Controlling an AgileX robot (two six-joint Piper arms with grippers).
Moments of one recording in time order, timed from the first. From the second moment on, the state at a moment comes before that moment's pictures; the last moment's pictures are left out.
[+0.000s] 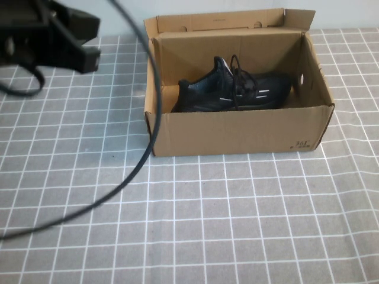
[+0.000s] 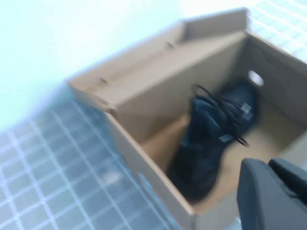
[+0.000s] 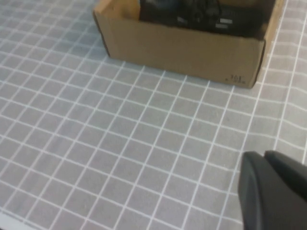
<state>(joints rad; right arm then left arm) 0.67 0.46 -1.12 -0.09 1.28 0.31 -0.33 1.18 -1.26 -0.37 0.62 0.59</state>
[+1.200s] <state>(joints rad) 0.67 0.78 -1.05 -0.11 1.18 0.41 -0.44 2.18 -2.27 -0.35 1.10 0.25</state>
